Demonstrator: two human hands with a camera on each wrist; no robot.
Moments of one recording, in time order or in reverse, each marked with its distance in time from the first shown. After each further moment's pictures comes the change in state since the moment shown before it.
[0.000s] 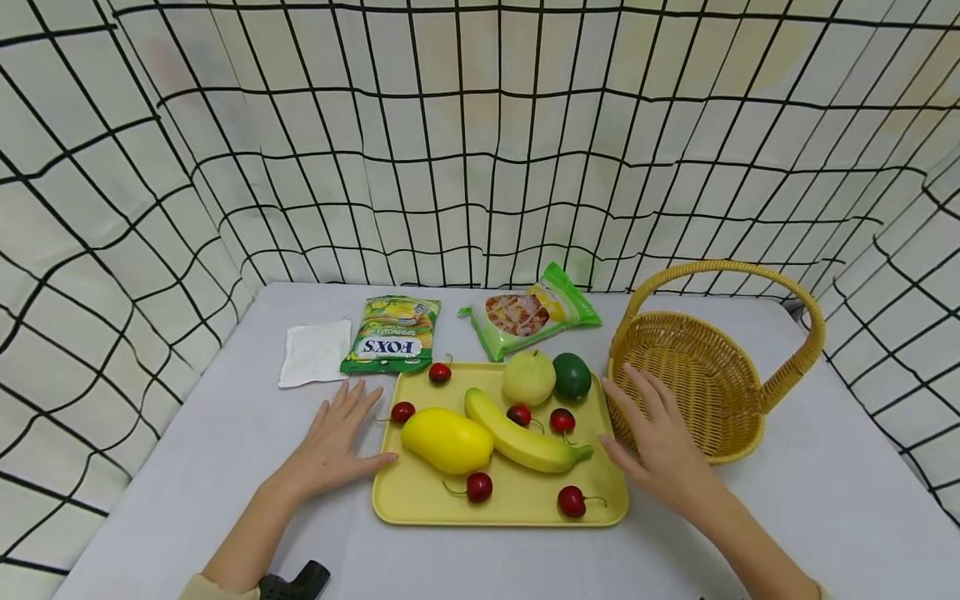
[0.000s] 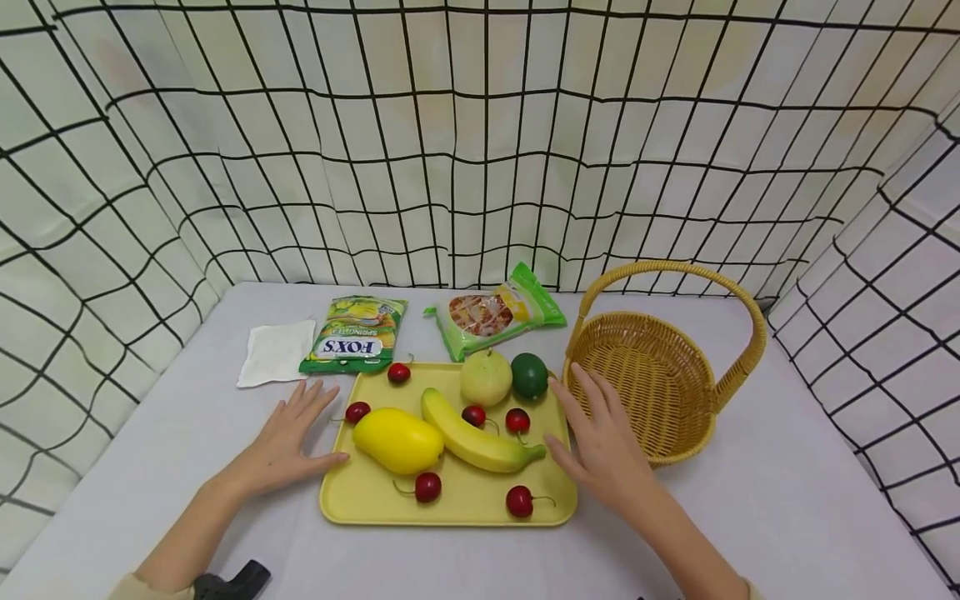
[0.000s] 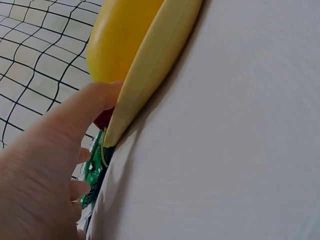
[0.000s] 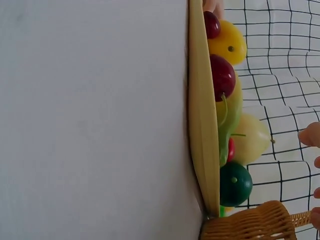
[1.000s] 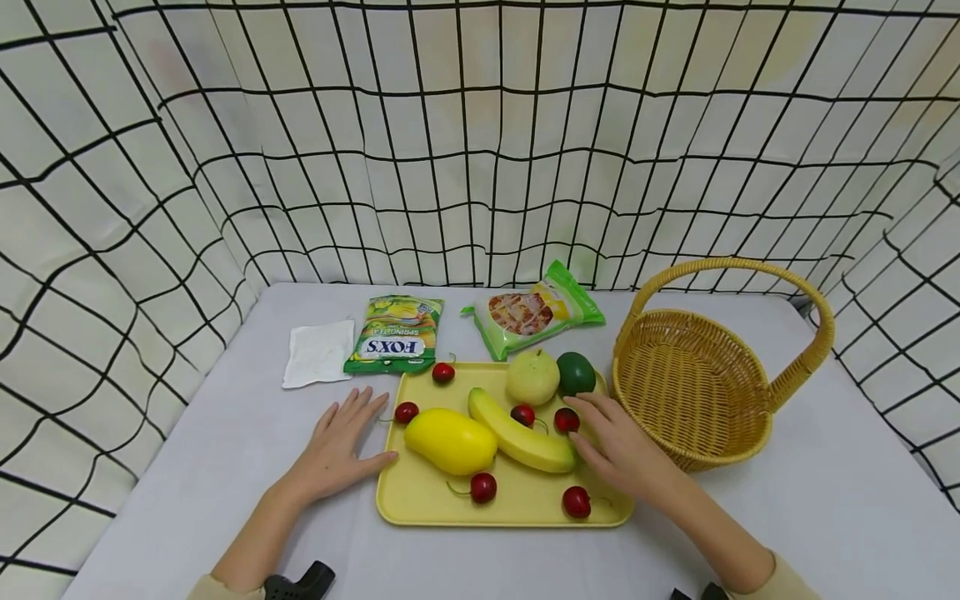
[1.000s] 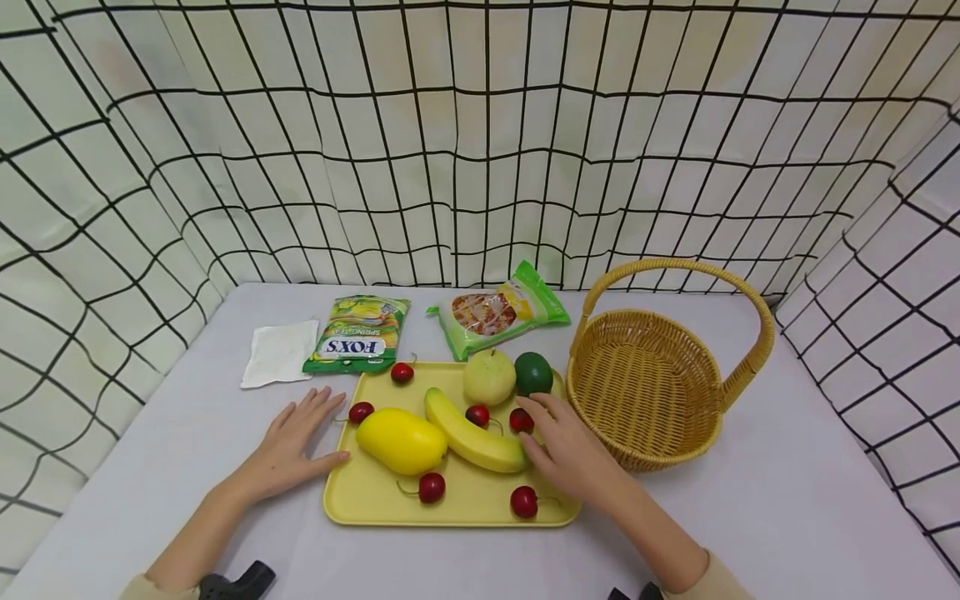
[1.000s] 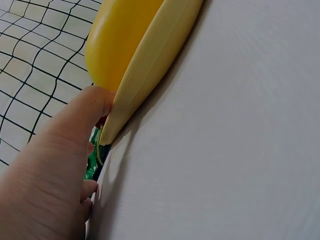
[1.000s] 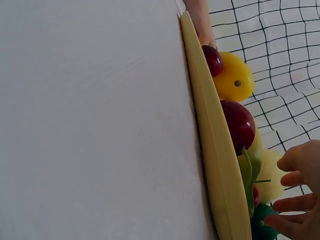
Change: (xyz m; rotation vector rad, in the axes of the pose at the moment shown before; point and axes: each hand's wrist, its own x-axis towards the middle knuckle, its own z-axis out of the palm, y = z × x) left_hand 0.000 -0.008 0.011 -0.028 0.017 0.014; right_hand 0.016 -0.014 0.036 0.143 -0.189 0.030
